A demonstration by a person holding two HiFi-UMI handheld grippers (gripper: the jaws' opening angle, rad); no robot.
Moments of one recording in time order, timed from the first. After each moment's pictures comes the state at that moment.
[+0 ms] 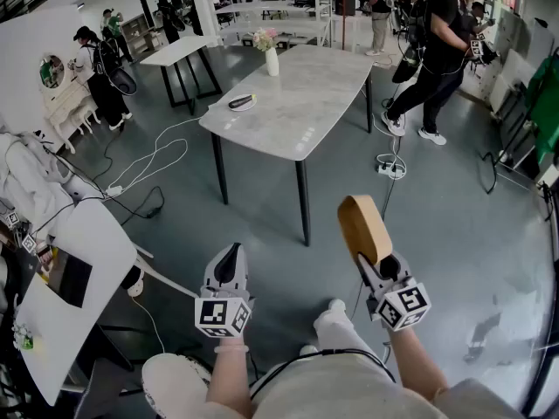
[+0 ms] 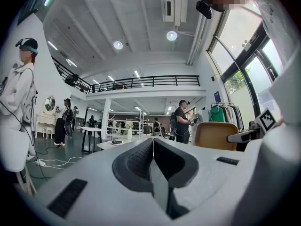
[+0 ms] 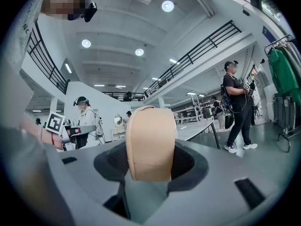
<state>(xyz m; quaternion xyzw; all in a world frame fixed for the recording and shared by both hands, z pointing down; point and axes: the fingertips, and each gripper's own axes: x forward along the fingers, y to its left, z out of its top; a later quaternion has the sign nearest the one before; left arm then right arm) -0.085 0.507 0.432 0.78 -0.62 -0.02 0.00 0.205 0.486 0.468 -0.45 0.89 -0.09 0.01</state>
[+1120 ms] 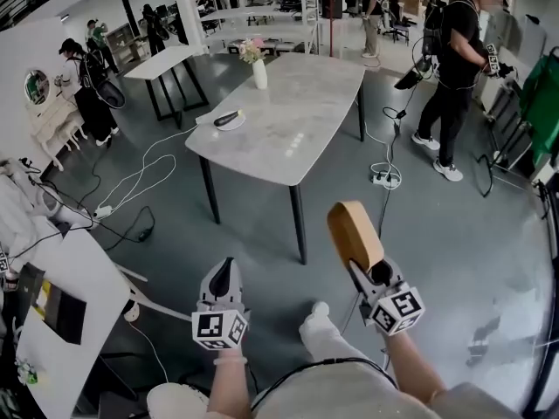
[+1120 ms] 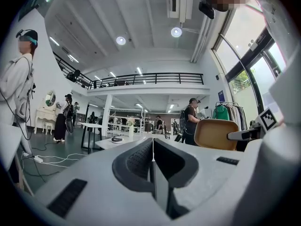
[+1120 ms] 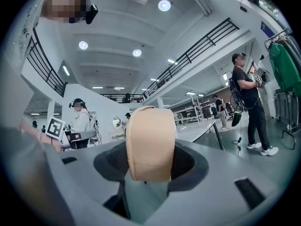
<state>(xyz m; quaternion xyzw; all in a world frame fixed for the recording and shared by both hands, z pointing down) -0.104 0.415 0.435 0.78 -0.62 -0.02 0.02 0.186 0.393 0.456 -0.45 0.89 -0.09 0.03</state>
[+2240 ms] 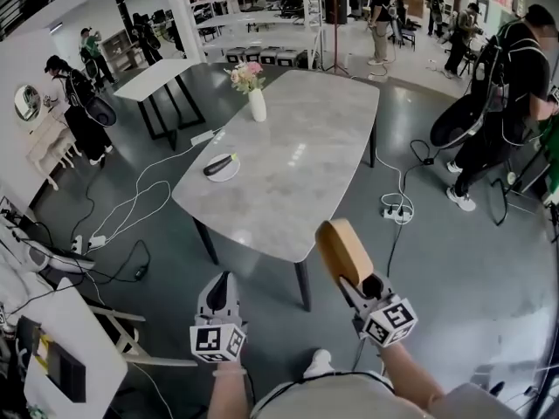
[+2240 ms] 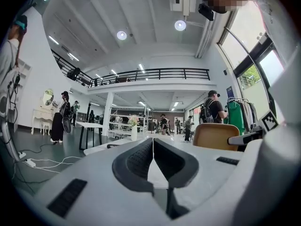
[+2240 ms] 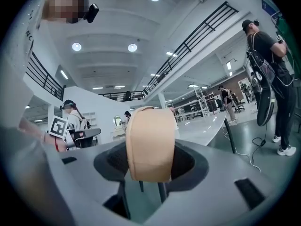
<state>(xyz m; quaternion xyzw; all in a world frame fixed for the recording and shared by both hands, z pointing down) -0.128 0.159 0.444 0.77 -0.64 -0.01 0.03 0.147 0.137 0.480 -0.42 0.90 -0.13 0.02</state>
